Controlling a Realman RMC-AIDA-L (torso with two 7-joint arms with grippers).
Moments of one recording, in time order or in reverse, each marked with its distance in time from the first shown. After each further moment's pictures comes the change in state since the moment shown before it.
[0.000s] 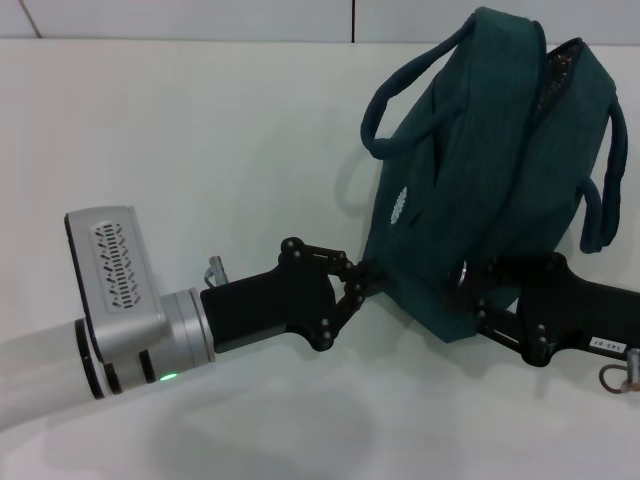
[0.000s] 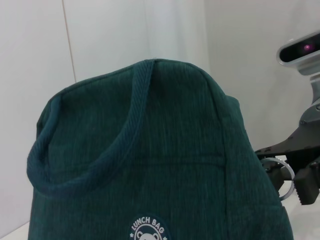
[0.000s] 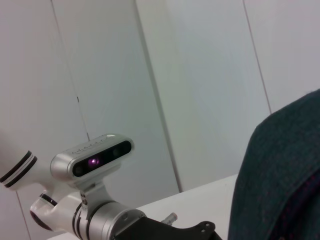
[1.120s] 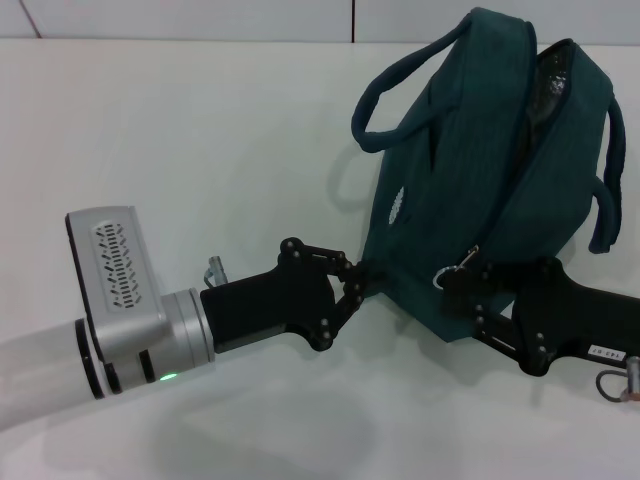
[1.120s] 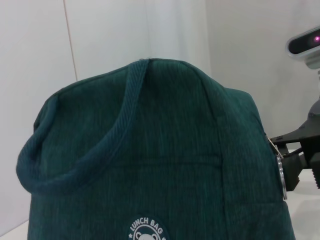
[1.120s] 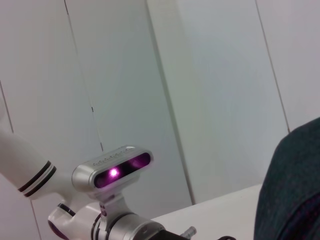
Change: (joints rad) left arm 0.000 0.000 0.000 0.000 0.000 -0.006 0.000; right arm -0.004 0.008 -0.003 0.000 0.003 -0.045 -0.018
